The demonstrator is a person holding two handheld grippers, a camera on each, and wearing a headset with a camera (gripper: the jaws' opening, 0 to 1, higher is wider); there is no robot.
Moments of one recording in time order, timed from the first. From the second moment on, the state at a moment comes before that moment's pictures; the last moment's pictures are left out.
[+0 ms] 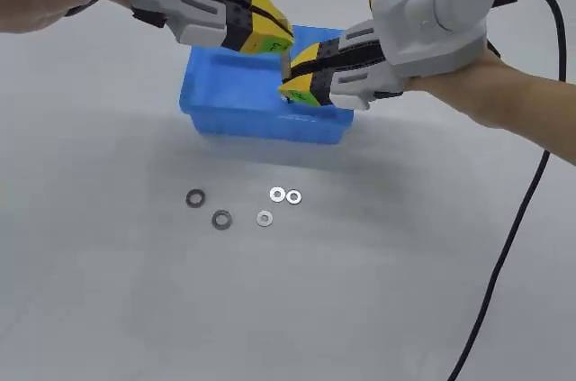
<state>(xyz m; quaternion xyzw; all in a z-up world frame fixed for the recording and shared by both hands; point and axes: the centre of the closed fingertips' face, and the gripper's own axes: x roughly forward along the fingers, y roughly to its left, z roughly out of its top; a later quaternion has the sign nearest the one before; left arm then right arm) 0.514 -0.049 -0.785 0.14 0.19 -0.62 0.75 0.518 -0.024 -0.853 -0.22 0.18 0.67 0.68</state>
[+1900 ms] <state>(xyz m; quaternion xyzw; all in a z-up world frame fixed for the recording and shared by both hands) 0.380 -0.080 -0.755 0.18 0.16 -0.64 0.73 0.386 -0.047 -0.819 -0.24 0.16 0.67 0.68</state>
